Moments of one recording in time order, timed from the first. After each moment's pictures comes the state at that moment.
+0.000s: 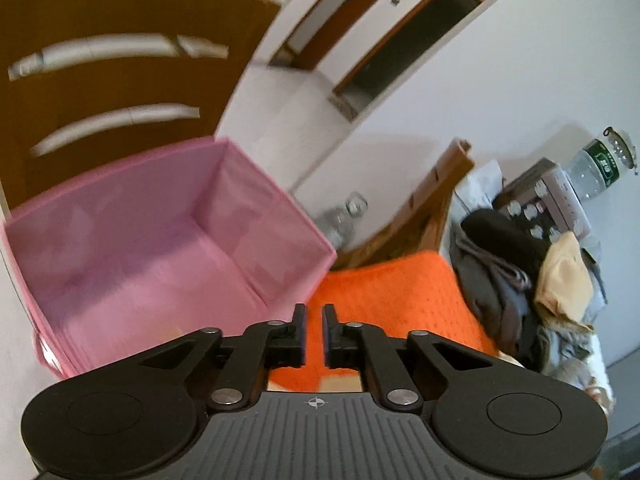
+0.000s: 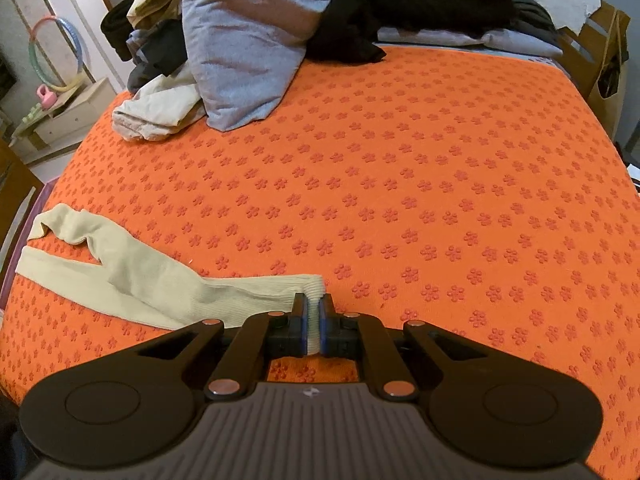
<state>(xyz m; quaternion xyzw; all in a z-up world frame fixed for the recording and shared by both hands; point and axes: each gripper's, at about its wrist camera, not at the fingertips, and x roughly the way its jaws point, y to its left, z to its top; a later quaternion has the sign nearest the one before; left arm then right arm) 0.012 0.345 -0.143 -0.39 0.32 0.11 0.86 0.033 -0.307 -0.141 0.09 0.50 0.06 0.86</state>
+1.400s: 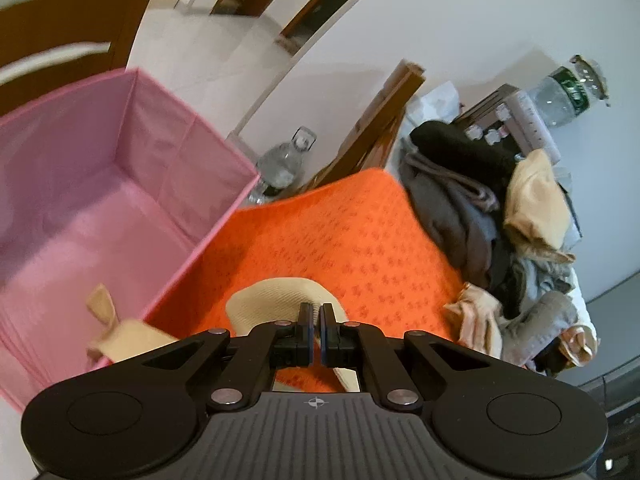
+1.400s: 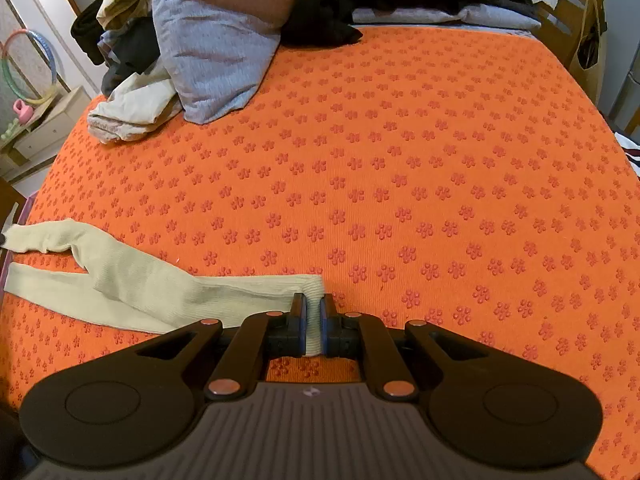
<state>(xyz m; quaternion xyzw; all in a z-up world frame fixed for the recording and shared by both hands) 0.063 0.276 -0.159 -0.37 0.36 0.01 0.86 0.035 -0.302 -0.149 0.11 0.51 0.03 0.85</state>
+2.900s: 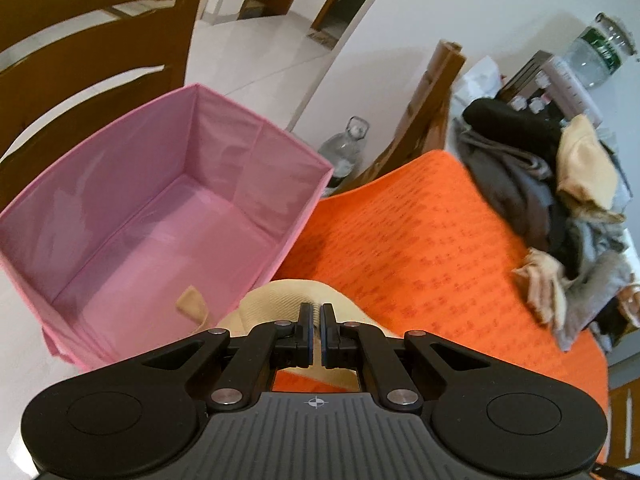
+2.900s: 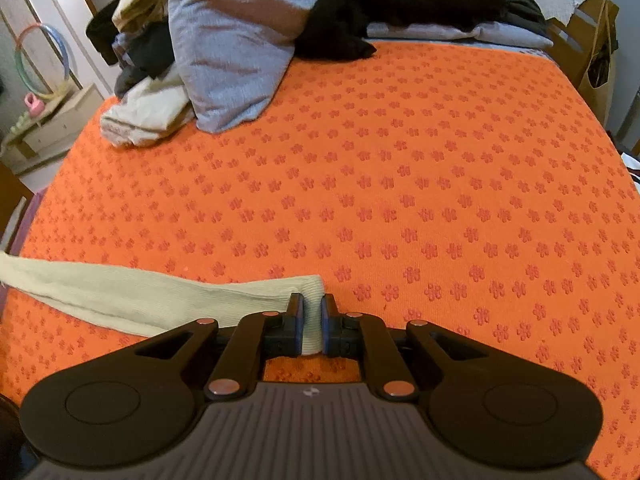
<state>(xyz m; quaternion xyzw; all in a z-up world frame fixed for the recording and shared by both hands) 0.028 0.300 -0.166 -0.29 0.42 0.08 0.86 0.037 -0.304 -0.142 0.10 0.50 0.05 0.86</state>
